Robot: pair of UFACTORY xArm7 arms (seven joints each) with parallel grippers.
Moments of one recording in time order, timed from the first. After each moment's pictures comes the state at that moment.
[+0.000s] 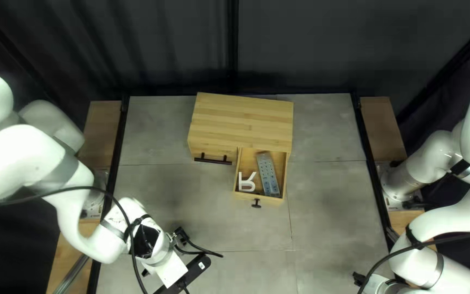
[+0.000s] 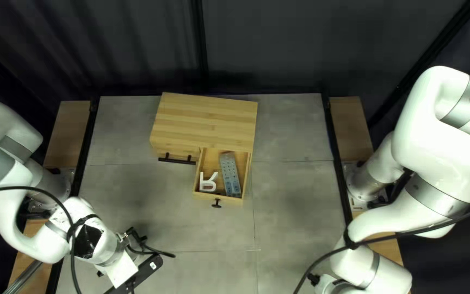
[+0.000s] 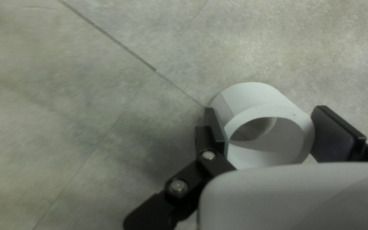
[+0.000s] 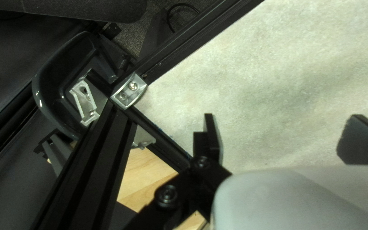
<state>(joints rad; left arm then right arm) -0.48 -0.08 -0.14 0.58 0.02 0.64 0.24 0.95 0.06 0.06 0.83 0.00 0.94 0.10</state>
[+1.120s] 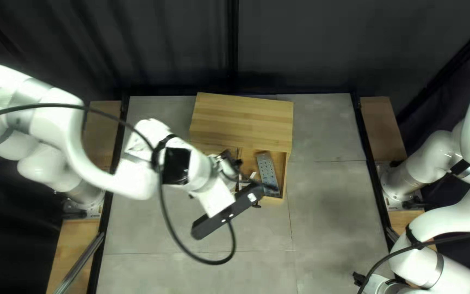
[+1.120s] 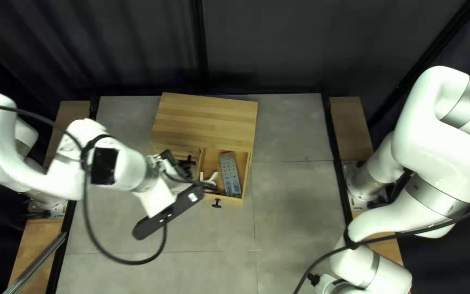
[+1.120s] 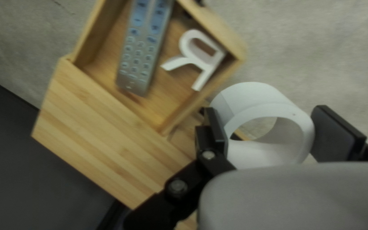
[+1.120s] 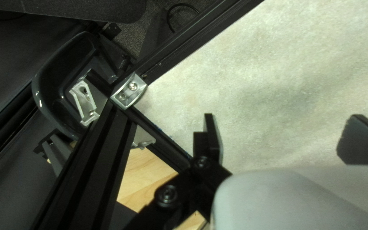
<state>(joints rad) -0.27 -0.05 0.04 1.10 0.35 1.02 0.70 0.95 0.06 0.06 0.83 0.00 0.94 0.10</state>
